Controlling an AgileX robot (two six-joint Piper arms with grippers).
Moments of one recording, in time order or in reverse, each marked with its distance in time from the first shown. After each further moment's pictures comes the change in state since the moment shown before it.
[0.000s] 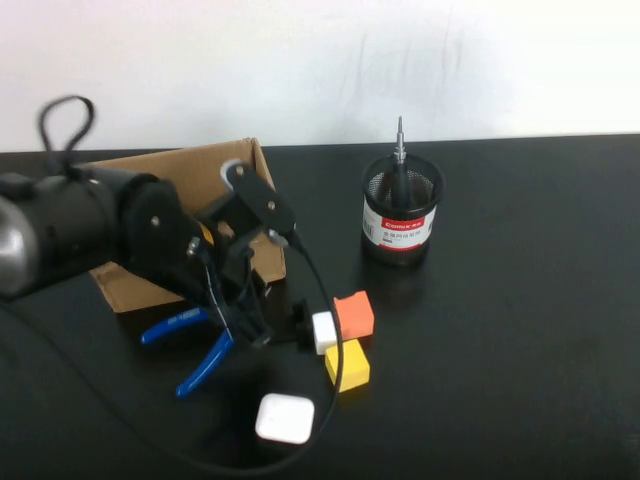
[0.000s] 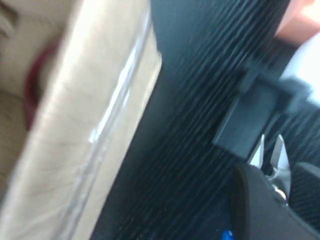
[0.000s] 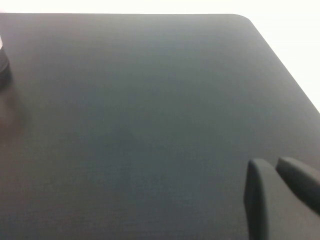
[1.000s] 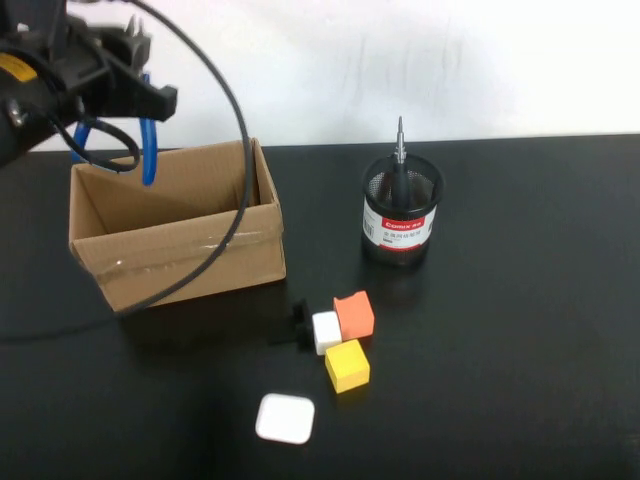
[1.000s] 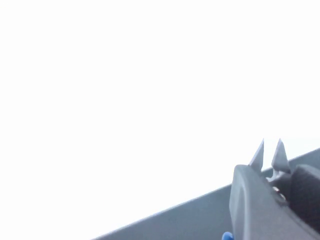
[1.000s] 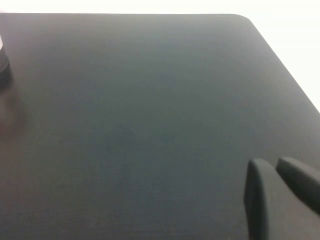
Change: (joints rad) right arm 0.000 0.000 0.000 0.000 0.000 0.000; left arm 0.207 -0.298 0.002 -0.131 -0.531 -0.133
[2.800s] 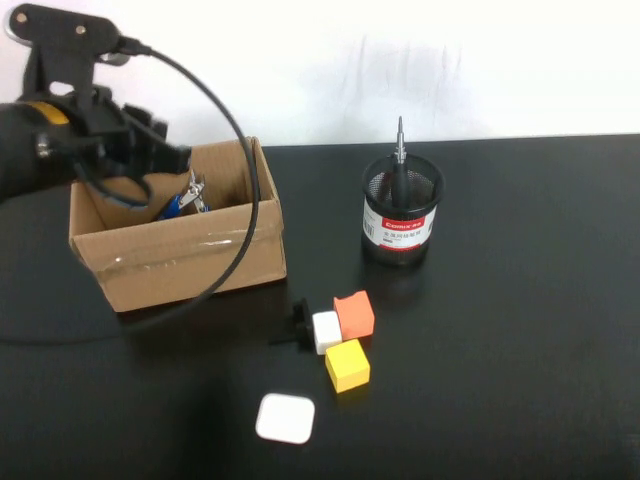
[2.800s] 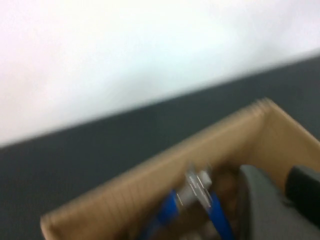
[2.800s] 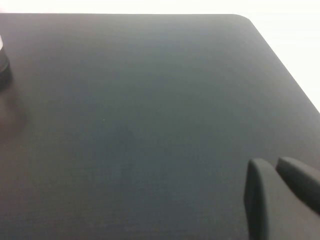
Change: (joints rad) right arm 0.000 0.000 0.000 0.000 0.001 0.000; left arm 0.018 0.065 0.001 0.047 0.227 -0.158
